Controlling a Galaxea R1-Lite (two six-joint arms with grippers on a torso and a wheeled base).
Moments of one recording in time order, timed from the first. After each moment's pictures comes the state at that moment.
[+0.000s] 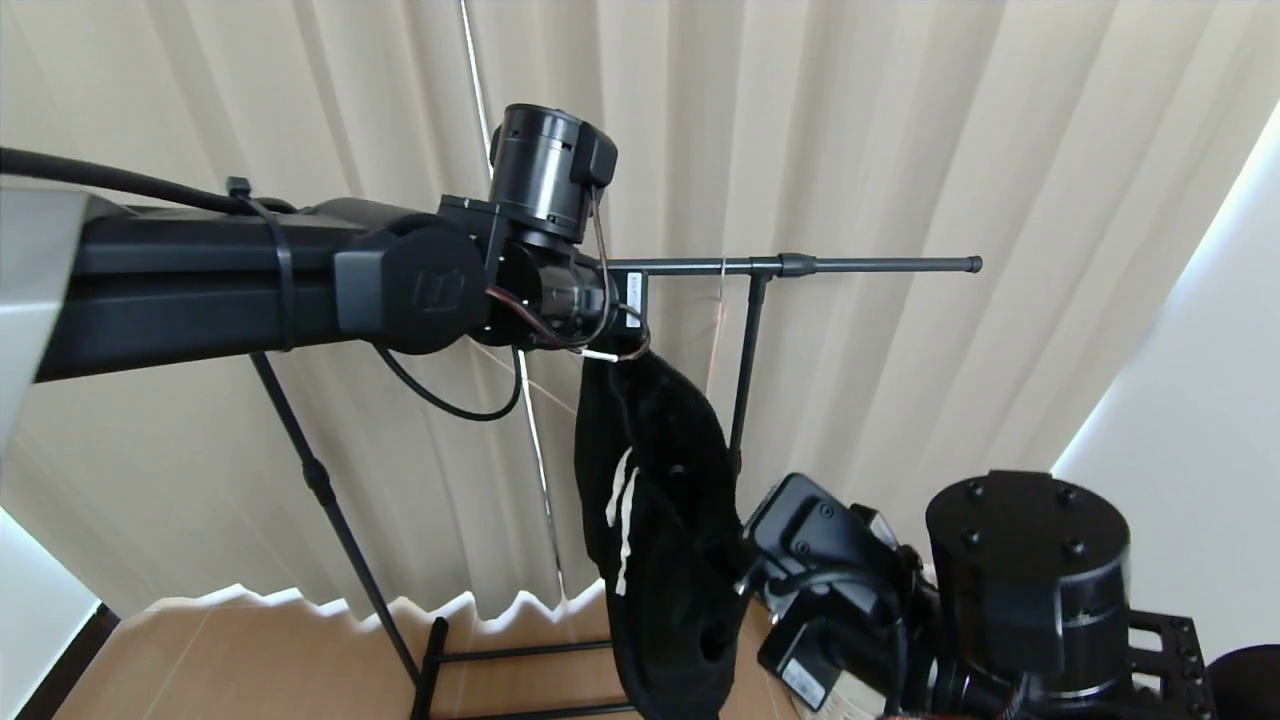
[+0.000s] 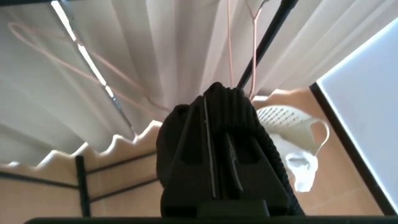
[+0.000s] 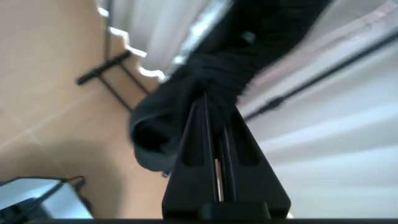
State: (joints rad) left arm -0.62 2.03 -1.78 0.20 0.31 -0.20; right arm 0.94 1.67 -0.61 -0.64 -0.36 -0.28
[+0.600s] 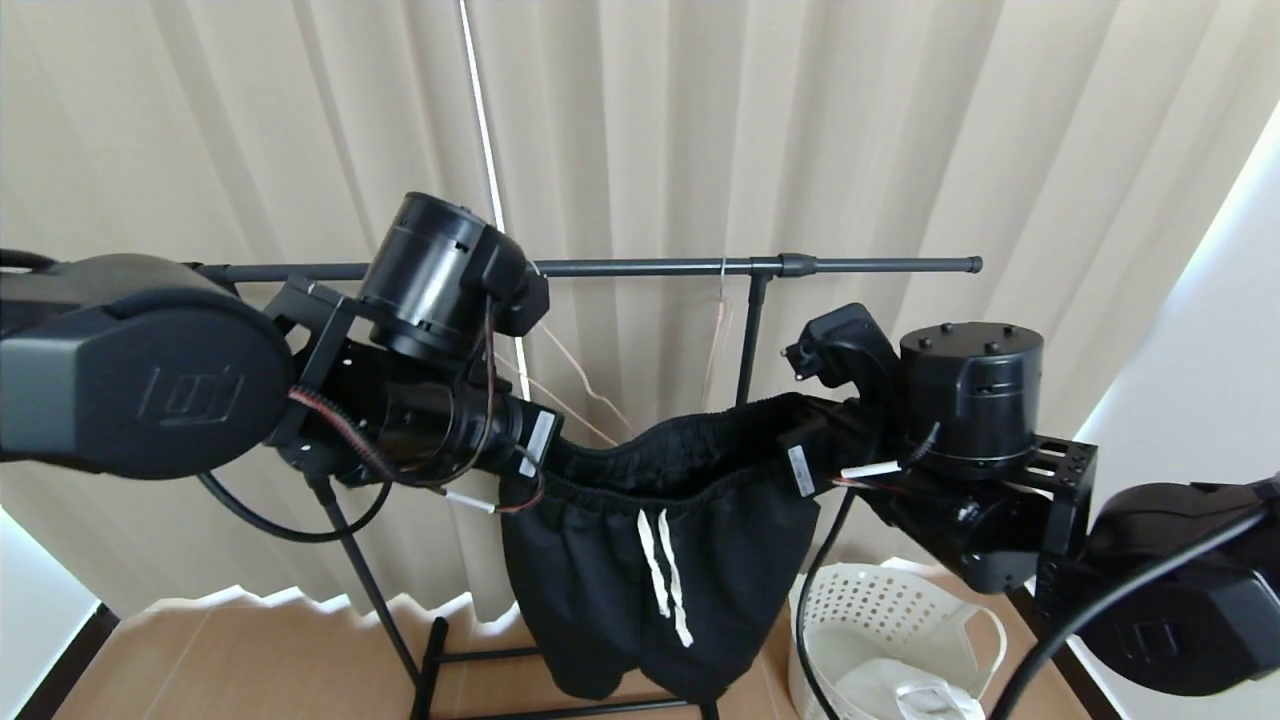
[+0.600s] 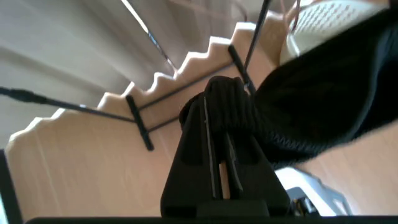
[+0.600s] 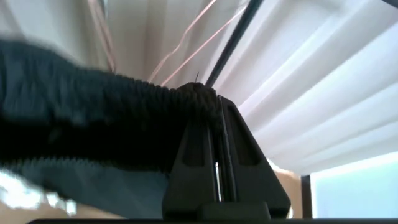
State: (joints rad) left arm -0.64 1.73 -1.28 0.31 0.31 -0.06; right arm 0.69 1.80 -0.86 -0.64 -0.51 -0.10
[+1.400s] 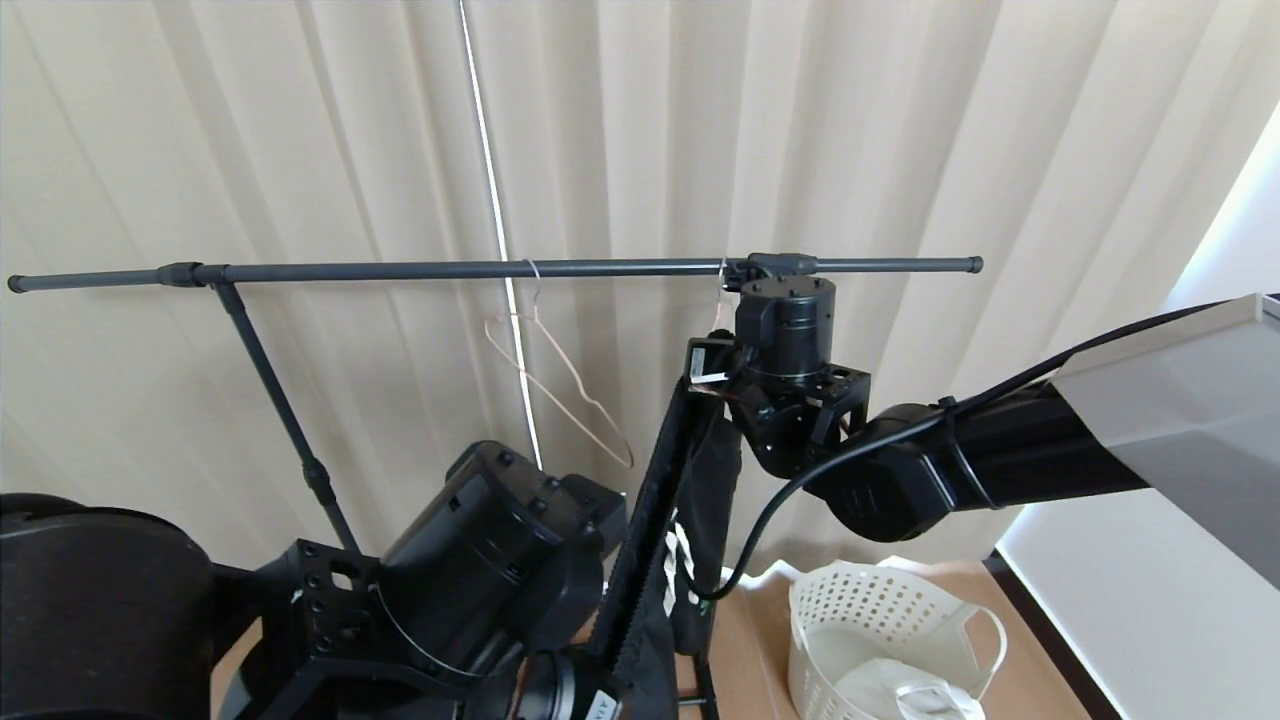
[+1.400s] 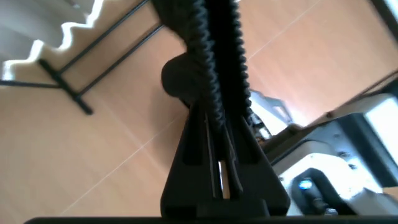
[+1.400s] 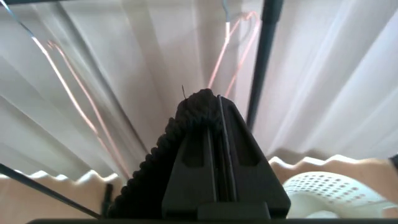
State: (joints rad) left arm -0.98 1.62 -0.93 0.22 0.15 -0.31; right arm 0.68 2.16 -1.37 -0.62 -0.63 0.27
